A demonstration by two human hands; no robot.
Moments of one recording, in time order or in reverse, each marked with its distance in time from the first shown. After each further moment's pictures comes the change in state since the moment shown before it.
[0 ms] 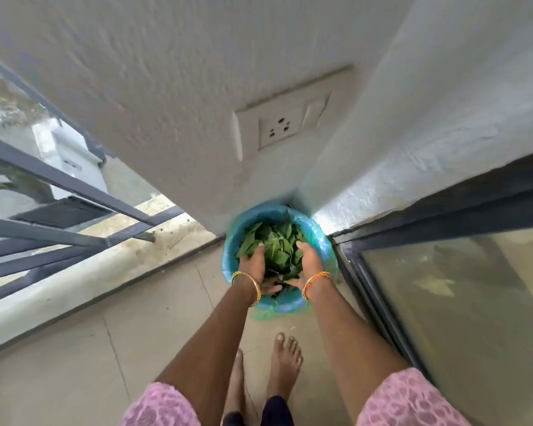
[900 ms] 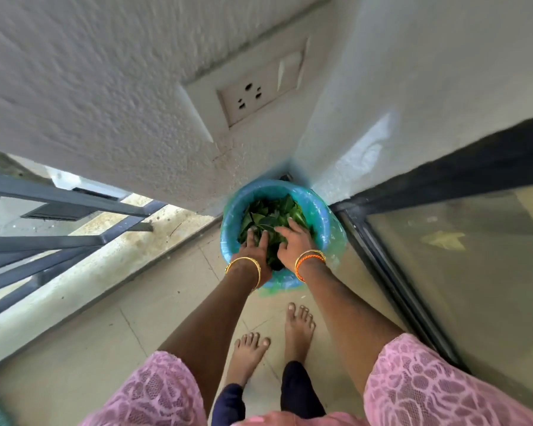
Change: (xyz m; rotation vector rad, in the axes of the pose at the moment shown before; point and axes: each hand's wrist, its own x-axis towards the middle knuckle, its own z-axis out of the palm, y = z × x) left_hand 0.047 -0.030 -0.013 1.567 -0.217 0.363; right_hand 0.026 0.027 -0.001 -1.261 -0.025 -0.572
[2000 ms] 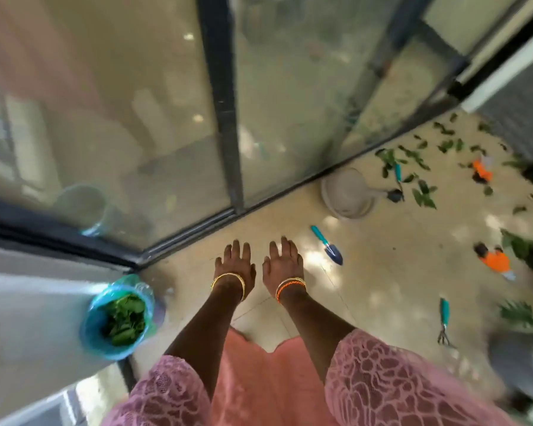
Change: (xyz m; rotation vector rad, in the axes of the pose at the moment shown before) left_hand -0.495 0.192 0.142 1.244 0.072 1.035; right_hand -0.622 0.006 0.025 0.605 0.814 1.114
